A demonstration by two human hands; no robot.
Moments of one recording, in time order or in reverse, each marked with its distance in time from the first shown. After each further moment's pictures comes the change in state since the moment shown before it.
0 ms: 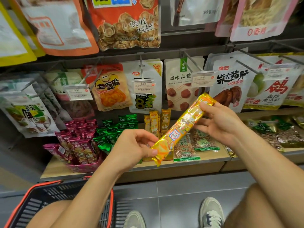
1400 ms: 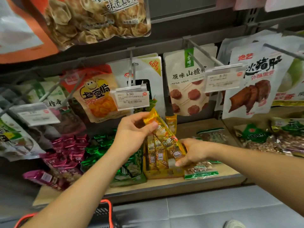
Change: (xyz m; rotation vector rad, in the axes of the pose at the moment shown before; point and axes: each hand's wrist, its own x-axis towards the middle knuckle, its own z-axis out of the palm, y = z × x) left_hand 0.139 -0.030 -0.003 -0.044 0.199 0.134; right_hand 0.136 0.092 -0.009 -1.398 -0.567 0.237
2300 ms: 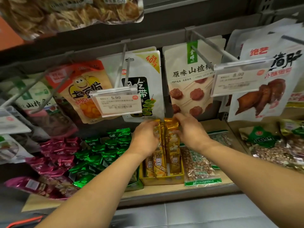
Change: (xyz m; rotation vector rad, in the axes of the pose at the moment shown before) left_hand 0.052 -0.056 0.047 0.829 -0.107 0.014; right_hand 0.050 0.007 -0.020 -0.142 0.748 -0.217
